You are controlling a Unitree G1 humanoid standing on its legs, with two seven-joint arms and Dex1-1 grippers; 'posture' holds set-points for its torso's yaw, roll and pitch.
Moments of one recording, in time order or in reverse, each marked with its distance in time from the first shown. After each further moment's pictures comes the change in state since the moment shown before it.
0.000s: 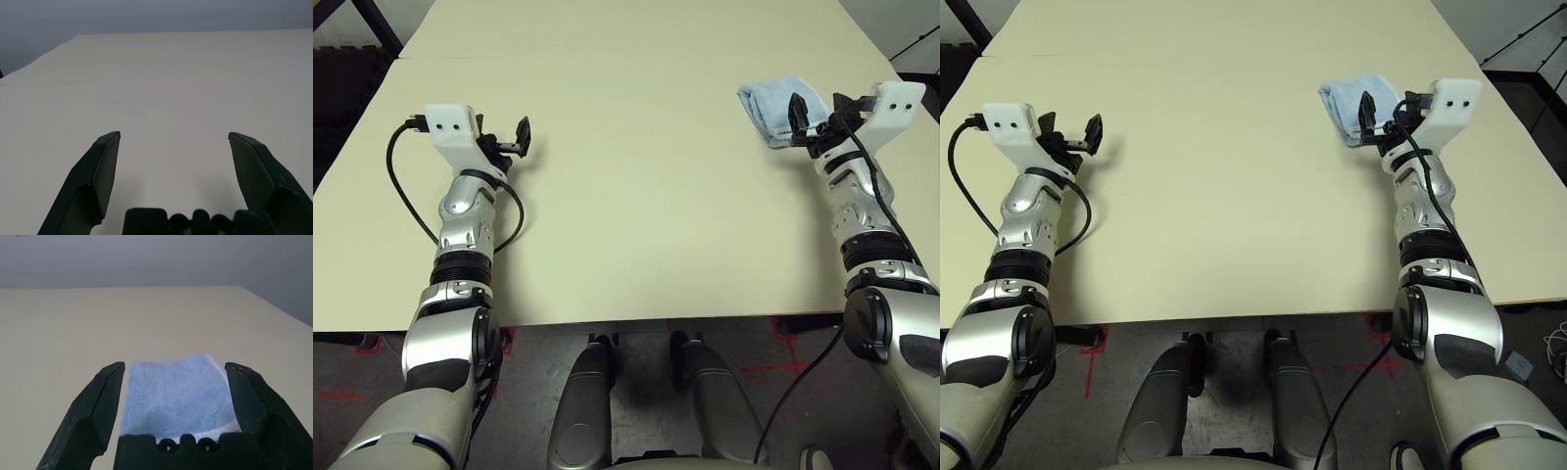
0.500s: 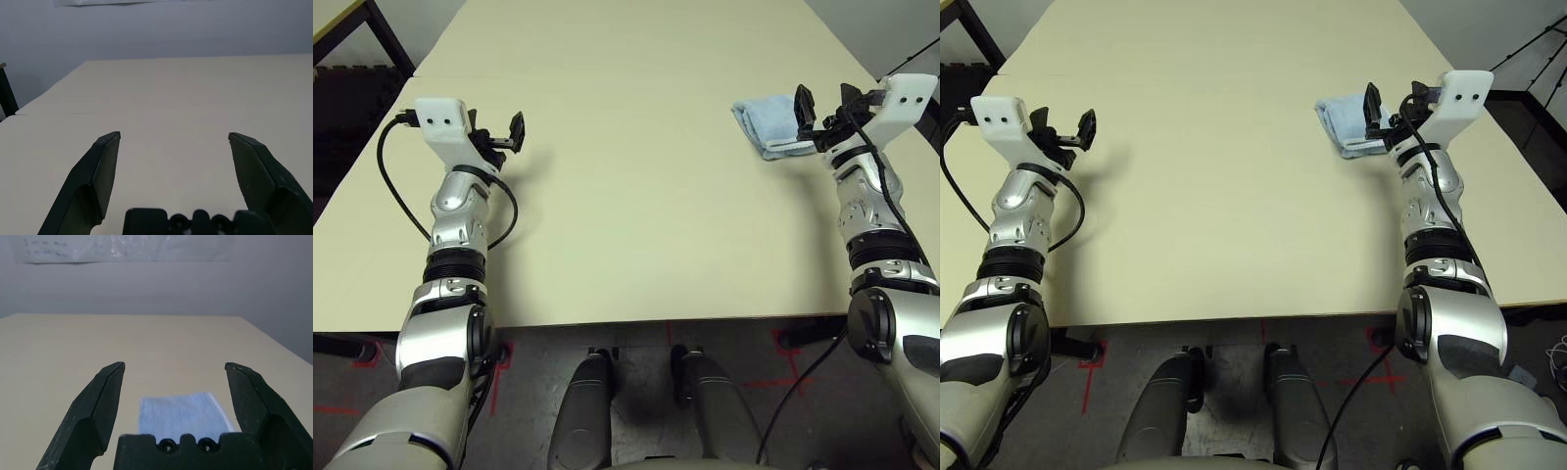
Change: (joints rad) left arm -0.013 0.035 0.006 -0.004 -0.017 0.020 -0.030; right arm 0.005 0.010 0.005 -0.077 0.000 0.017 0.003
